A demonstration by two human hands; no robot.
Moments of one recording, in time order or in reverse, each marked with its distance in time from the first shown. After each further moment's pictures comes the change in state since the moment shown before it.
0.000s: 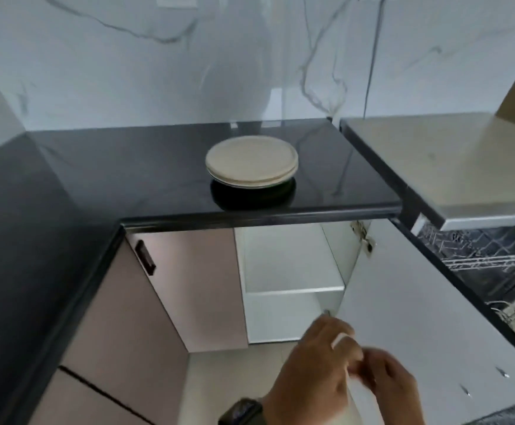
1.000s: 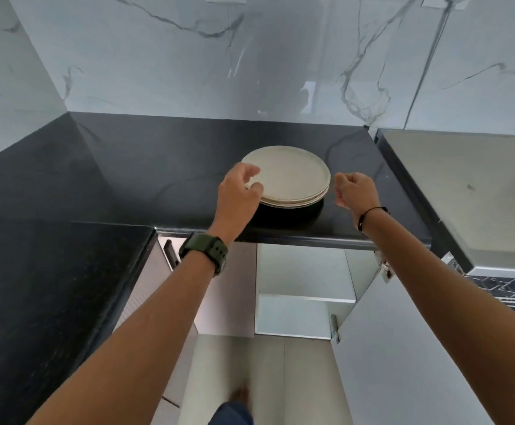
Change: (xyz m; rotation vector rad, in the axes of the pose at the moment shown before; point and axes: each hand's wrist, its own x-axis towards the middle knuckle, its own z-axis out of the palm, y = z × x) left_hand 0.149 -0.099 -0.204 -0.172 0.525 -0.660; right_hand 0.206 -0.263 0.047 -0.152 0.065 -0.329
